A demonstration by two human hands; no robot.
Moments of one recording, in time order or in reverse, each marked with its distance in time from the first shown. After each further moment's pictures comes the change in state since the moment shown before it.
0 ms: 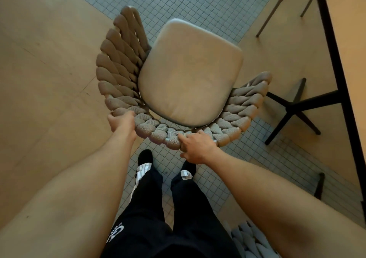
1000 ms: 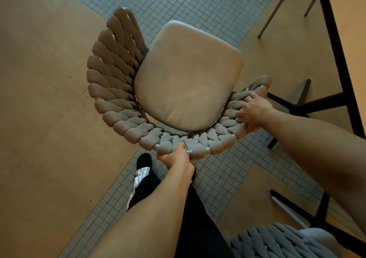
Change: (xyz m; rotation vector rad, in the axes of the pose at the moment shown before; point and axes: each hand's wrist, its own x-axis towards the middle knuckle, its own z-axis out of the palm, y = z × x) left_hand -0.123 -0.120 0.077 -0.284 0.016 -0.416; right_hand -0.015 0.201 -0.065 -0.669 -0.253 0.121
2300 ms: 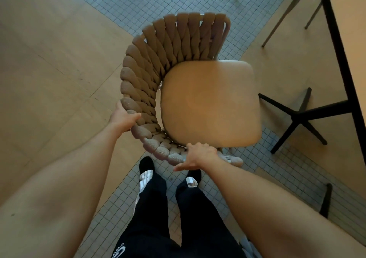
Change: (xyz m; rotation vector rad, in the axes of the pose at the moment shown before) left_hand 0.092 0.249 -0.045 1.127 -0.286 0.696; right_hand -0.018 -0.207 -0.129 0.870 -0.232 0.082
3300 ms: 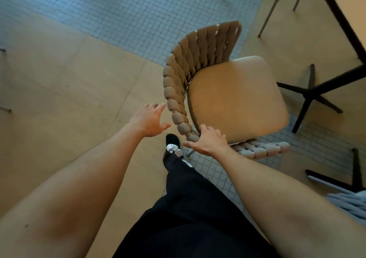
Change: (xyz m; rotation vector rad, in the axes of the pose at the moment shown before) left_hand 0.011 0.025 -0.144 1.062 -0.222 0.741; right_hand -0.018 -0.156 -0.047 0.470 0.337 0.108
